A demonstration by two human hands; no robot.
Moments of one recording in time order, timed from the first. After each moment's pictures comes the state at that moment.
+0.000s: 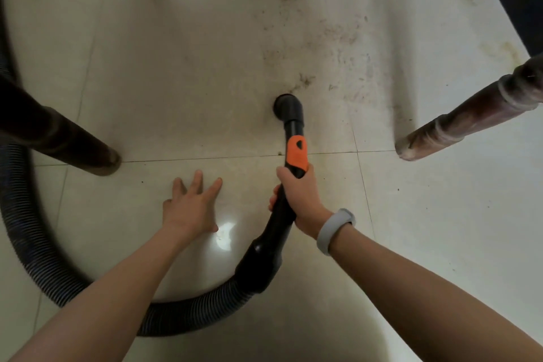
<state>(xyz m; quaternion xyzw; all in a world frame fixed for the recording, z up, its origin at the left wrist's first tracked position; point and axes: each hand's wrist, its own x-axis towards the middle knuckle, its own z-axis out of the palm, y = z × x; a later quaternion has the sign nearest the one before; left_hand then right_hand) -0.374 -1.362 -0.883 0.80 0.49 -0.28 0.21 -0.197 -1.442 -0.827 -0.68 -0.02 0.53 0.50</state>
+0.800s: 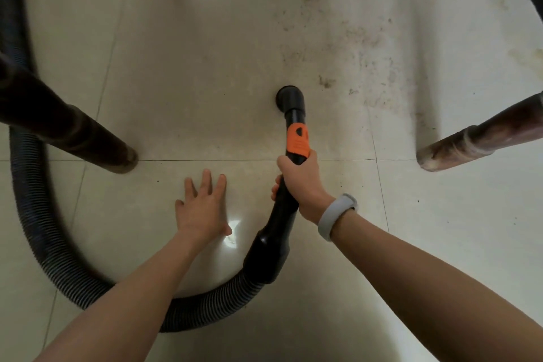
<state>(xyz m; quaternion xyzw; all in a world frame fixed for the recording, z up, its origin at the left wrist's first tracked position) -0.375 -1.363 -0.890 0.77 0.53 -0.27 0.22 -0.201 -1.403 -0.821 -0.69 -0.07 0.55 0.47</state>
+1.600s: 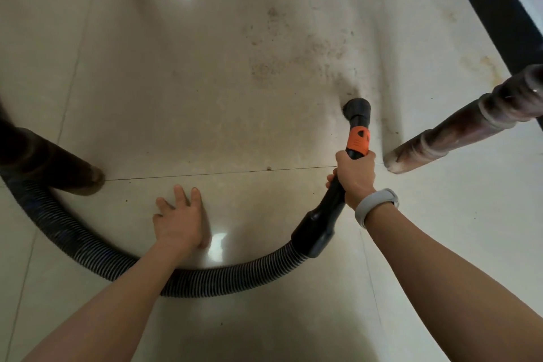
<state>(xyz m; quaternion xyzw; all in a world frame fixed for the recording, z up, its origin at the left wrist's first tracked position) -0.355 -1.358 -0.887 0.76 0.53 -0.31 0.21 -0.083 -1.438 -0.826 -0.82 0.00 0.31 0.47</state>
